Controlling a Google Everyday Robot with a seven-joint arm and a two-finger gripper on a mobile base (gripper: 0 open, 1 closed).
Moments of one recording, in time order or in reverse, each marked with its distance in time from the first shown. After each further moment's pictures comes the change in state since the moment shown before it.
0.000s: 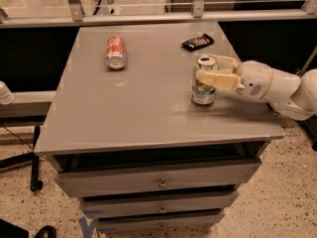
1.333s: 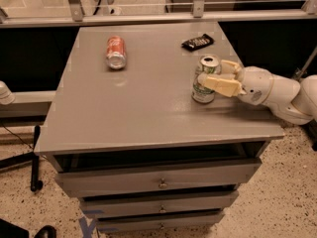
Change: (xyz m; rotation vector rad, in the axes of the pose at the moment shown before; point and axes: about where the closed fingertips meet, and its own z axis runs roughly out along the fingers) arm 0.012 0.000 -0.009 -0.011 -0.017 -0.033
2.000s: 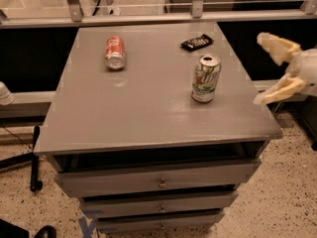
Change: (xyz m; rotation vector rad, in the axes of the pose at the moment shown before) arm -0.065 0.023 -0.081 0.007 0.175 -0.275
